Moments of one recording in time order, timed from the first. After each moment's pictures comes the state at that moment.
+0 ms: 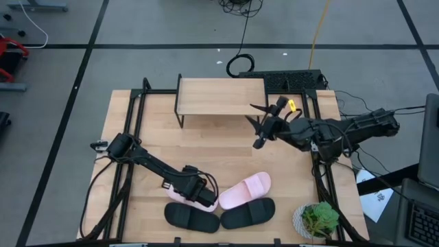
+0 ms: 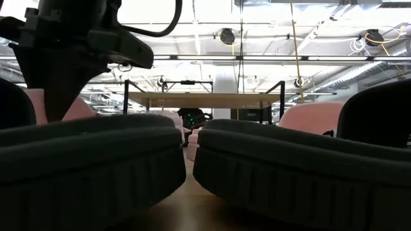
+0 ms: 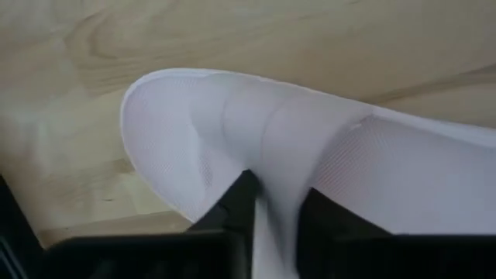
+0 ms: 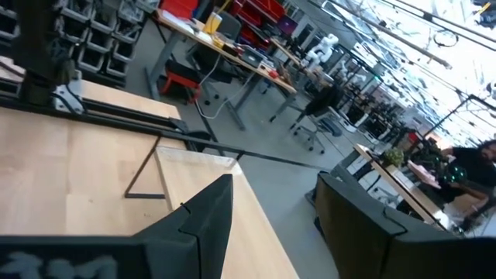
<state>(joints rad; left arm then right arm) -0.46 2.03 1.55 -1.30 0.02 -1.73 0.23 1.20 1.19 -0.17 0.86 -0.44</state>
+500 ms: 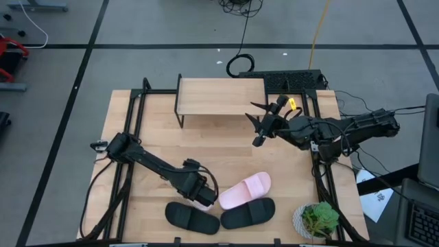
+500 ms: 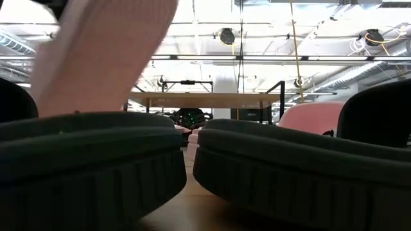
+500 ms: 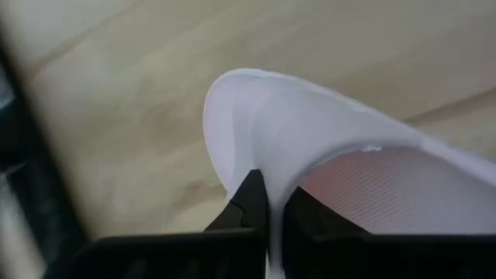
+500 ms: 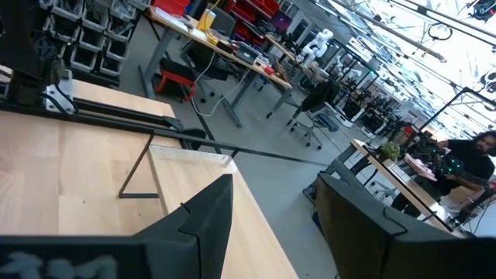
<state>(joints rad) -0.45 2.01 1.77 -1.57 -0.17 -1.63 0.21 1.20 1.19 -0.17 0.86 -0.43</state>
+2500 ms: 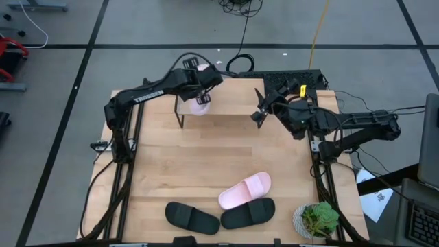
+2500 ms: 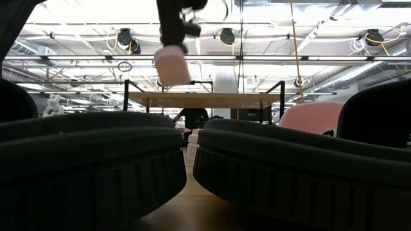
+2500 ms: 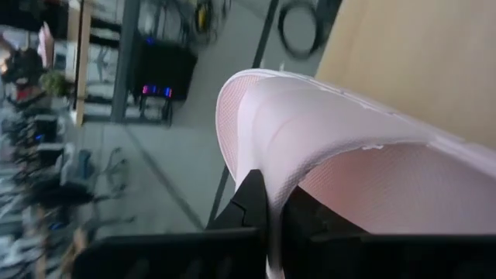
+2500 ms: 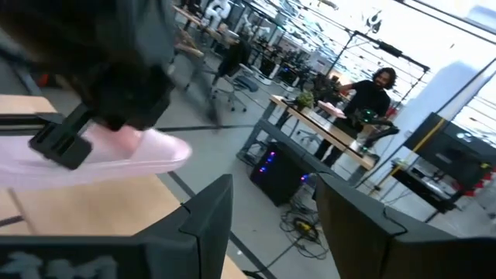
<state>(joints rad) 0.40 1.87 1.90 -1.10 -0.76 0.33 0.04 1.20 1.19 -0.08 1.05 -0.40</state>
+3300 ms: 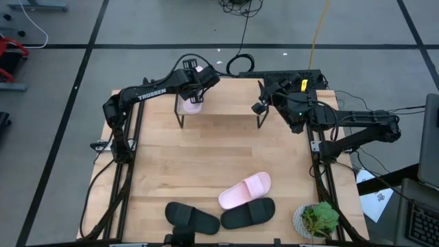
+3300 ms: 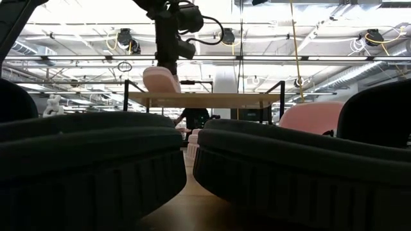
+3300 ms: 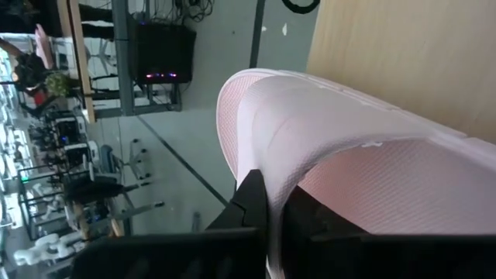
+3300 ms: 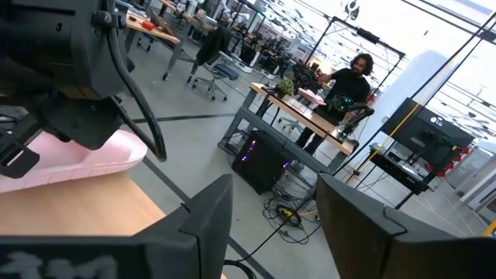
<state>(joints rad) 0.47 1.86 1.76 -1.00 -0.77 0.50 -0.04 1.20 1.19 -0.08 1.04 -0.41</state>
